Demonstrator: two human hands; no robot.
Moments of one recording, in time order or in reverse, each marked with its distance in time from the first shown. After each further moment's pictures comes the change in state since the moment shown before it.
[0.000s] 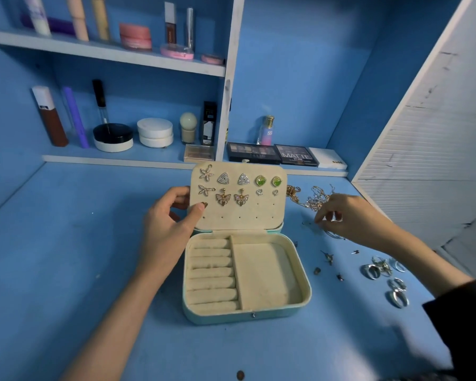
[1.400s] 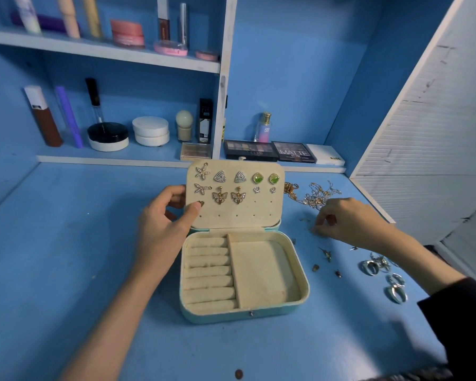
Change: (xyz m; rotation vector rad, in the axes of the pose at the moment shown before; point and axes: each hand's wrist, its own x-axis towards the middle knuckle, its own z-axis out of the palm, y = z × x) left_hand -0.001 0.002 0.000 0.028 -0.004 -0.006; right_hand 0.002 0.007 0.012 -0.137 -0.087 0.101
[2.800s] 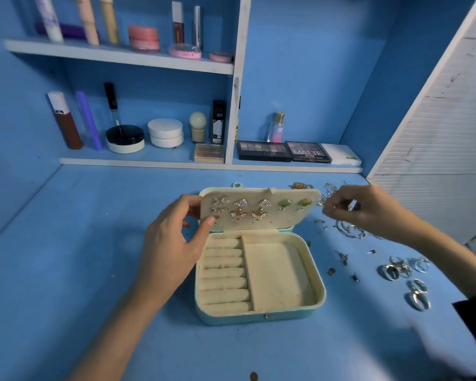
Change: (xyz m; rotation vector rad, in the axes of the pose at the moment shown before) left_hand -0.021 0.011 -0.017 0.359 -0.010 0.299; right_hand -0.007 -0.015 -0.025 0.504 0.142 -0.132
